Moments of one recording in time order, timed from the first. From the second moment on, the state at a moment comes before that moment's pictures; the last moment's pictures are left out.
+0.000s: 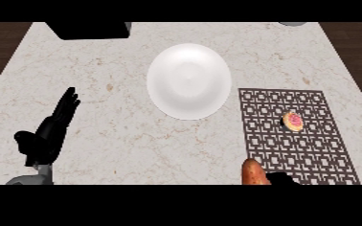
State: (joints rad) left arm -0.02 0.28 0.04 -1.34 0.08 -0.02 -0.13; right arm 0.47 -0.01 0.71 -2.02 1.88 -0.38 1.18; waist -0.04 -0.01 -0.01
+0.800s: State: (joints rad) left arm -0.05 0.27 0.01 -1.35 0.07 -0.03 -0.14; right arm 0.25 -0.12 0.79 -2.08 2.01 -0.19 1.21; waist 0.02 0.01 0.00
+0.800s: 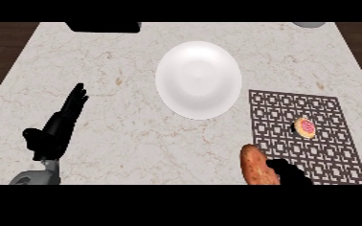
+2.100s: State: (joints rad) left arm -0.14 0.24 -0.02 -1.32 0.05 -0.04 -0.12; right arm -0.48 -0.01 0.24 -1.50 1.53 -0.27 1.22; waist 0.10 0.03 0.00
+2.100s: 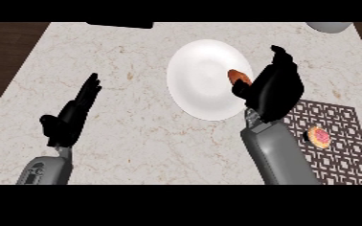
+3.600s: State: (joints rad) left arm -0.05 0.25 0.03 -1.33 0.06 -0.02 -0.14; right arm 0.10 0.00 0.44 -1.70 1.54 -1.16 1.14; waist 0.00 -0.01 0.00
